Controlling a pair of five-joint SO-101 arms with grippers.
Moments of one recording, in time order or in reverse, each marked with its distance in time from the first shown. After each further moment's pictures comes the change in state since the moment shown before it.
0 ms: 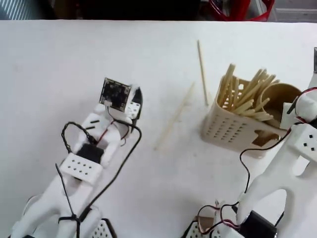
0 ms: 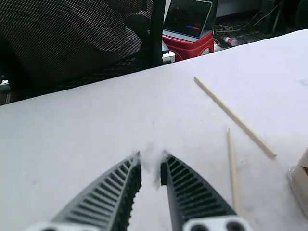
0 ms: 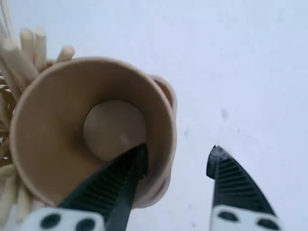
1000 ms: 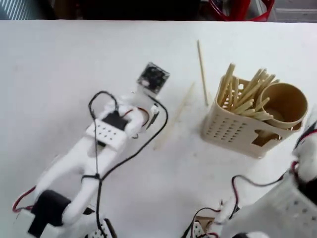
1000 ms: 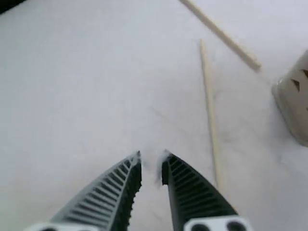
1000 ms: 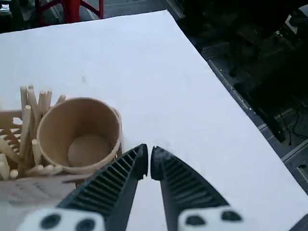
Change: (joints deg) left arm 5.7 26.8 -26.0 25.3 -6.3; right arm 7.7 -15.8 -20.7 14.1 -2.4
